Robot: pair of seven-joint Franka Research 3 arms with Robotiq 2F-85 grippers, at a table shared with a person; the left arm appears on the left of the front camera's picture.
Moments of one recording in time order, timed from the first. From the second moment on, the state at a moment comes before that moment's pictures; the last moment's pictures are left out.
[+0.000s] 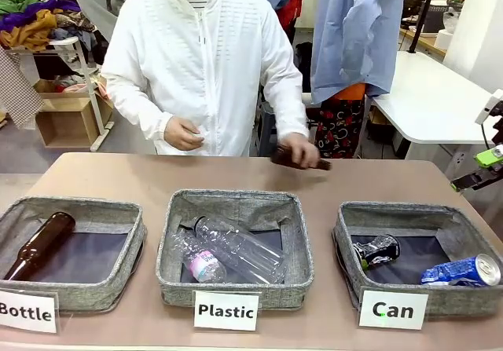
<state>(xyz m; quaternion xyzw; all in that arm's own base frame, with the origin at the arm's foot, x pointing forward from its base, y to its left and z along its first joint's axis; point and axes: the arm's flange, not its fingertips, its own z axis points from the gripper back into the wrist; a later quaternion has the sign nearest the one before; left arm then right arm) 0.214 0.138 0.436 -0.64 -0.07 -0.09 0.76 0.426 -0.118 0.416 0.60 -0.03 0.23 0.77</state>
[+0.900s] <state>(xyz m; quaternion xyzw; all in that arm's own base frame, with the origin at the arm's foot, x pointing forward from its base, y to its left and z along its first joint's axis) 0.214 0.138 0.436 -0.64 -0.07 -0.09 0.76 0.426 -0.118 0.416 0.60 -0.03 0.23 0.77</state>
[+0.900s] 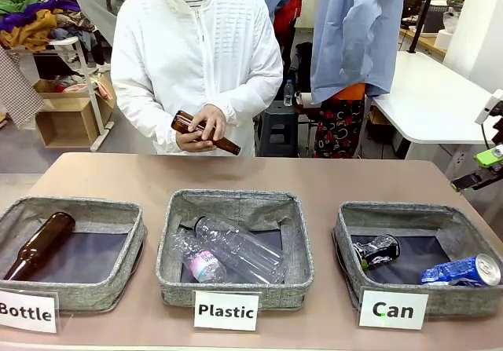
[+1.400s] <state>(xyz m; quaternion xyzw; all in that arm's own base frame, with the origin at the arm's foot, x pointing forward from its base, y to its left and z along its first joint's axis) 0.214 0.138 0.436 -0.64 -0.07 -0.09 0.76 0.426 -0.118 0.416 0.60 -0.03 0.23 0.77</state>
